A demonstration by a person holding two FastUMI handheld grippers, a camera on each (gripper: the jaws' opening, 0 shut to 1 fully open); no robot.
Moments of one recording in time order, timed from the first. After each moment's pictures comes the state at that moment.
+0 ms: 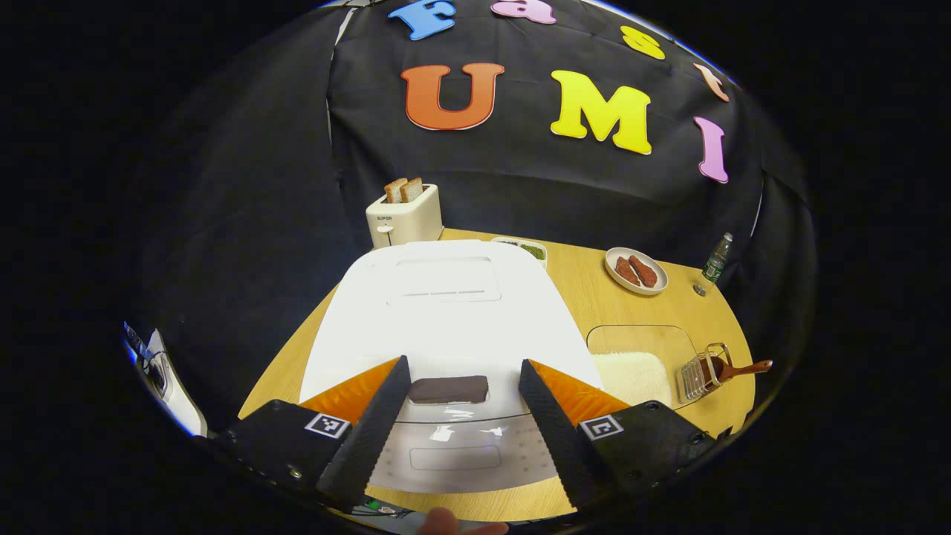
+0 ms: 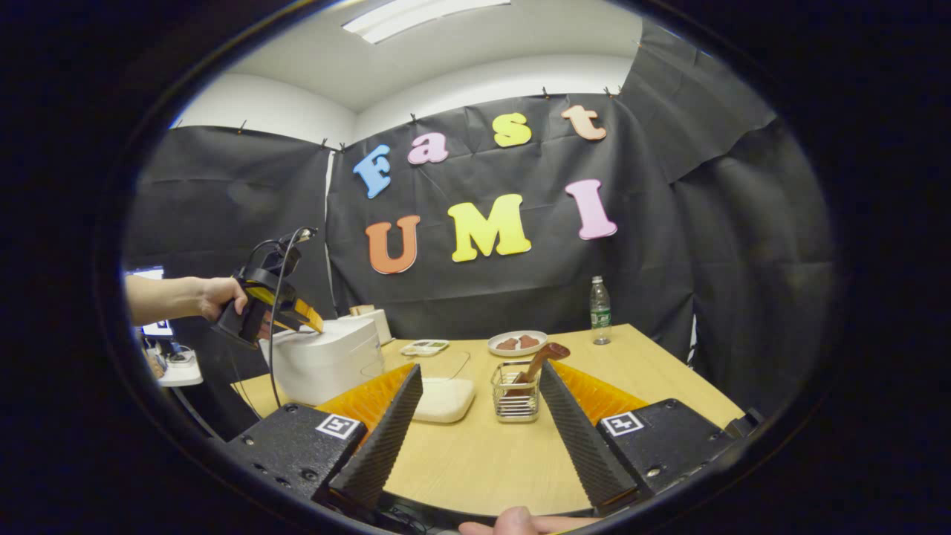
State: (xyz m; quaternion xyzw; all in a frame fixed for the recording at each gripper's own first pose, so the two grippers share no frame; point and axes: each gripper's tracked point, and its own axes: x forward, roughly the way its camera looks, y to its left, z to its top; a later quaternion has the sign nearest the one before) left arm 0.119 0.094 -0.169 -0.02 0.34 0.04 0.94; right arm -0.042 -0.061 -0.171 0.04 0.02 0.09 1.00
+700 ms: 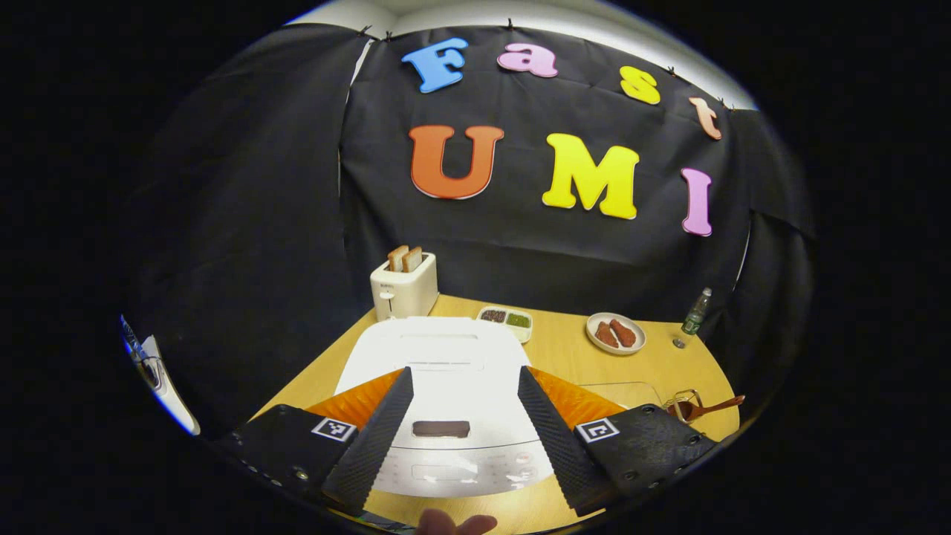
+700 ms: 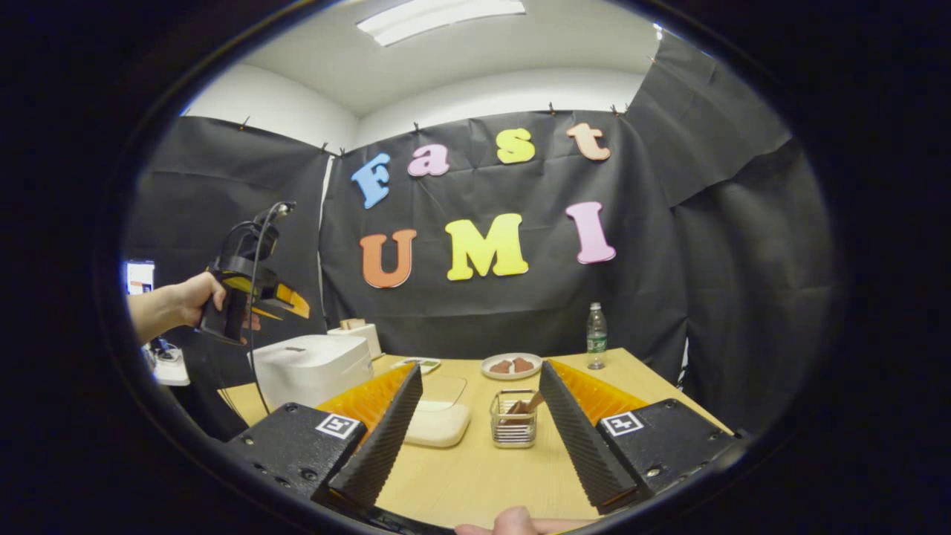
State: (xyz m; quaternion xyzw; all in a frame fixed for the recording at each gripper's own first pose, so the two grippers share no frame) left arm 0.125 0.080 -0.058 -0.03 0.19 0.03 0.98; right arm -0.021 -0.041 -0.123 0.02 -0.02 0.07 1.00
